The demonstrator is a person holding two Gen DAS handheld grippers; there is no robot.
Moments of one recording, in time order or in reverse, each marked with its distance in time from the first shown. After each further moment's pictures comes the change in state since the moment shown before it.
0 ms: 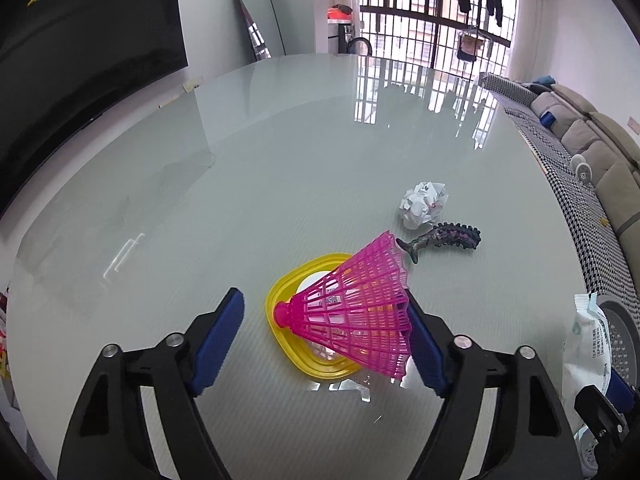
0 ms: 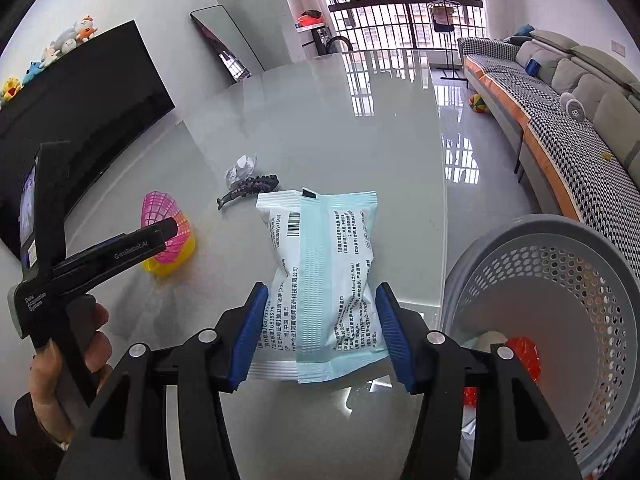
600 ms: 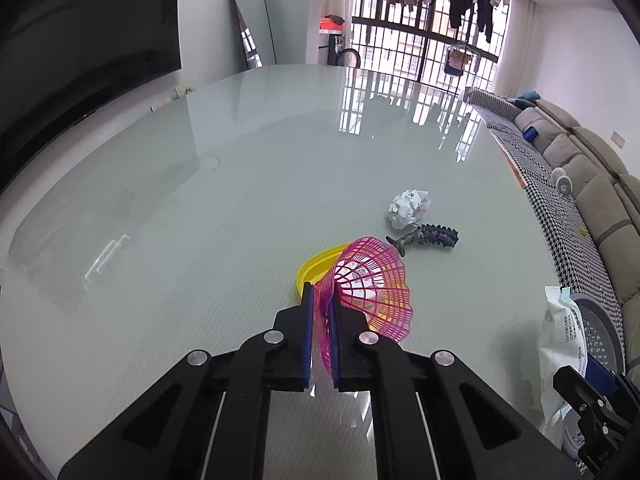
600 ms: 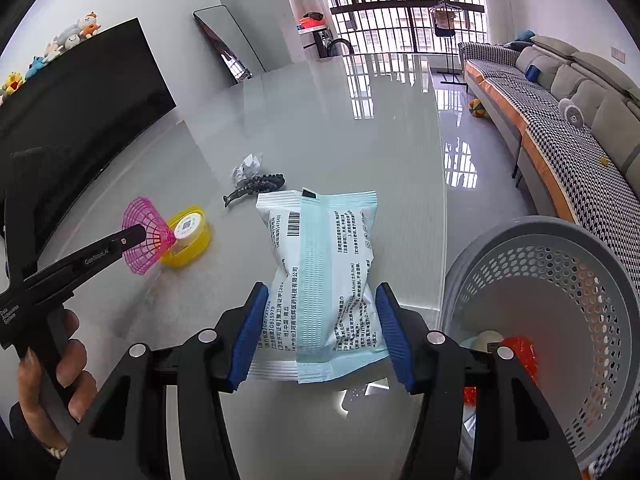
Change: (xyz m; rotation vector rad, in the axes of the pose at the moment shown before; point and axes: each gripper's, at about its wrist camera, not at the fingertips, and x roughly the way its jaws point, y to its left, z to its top) left arm -0.030 0.024 -0.010 -0.019 -0.047 -0.083; right arm -0.008 0.009 -0.004 -0.018 -0.009 -0.013
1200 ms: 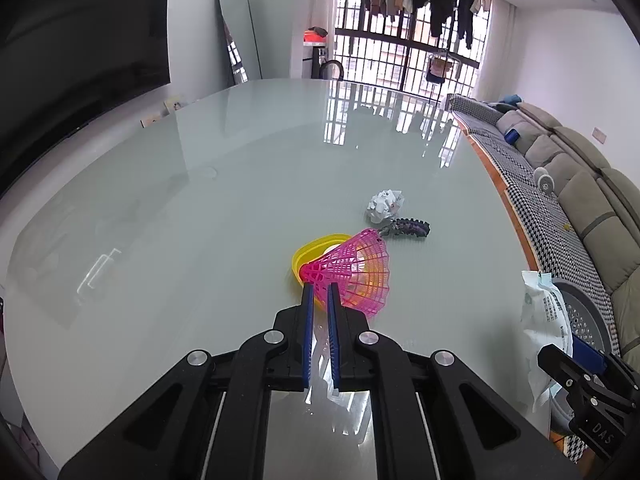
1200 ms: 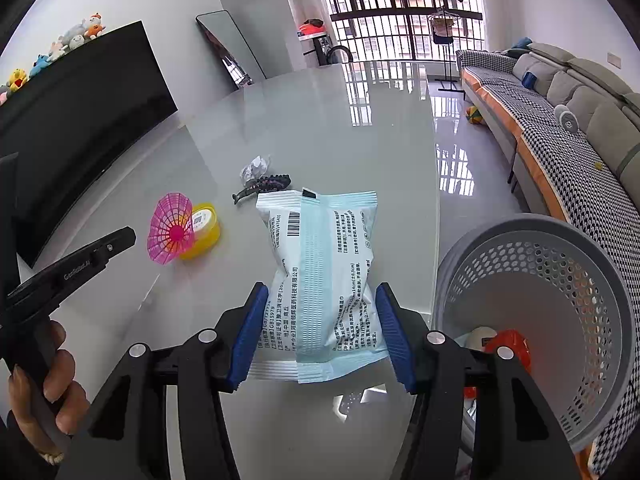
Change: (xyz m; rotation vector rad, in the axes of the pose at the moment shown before) left arm -0.036 0.000 -0.015 0.034 -0.041 -0.051; right arm -0.019 0.005 -0.013 -0.006 -0.025 -0.012
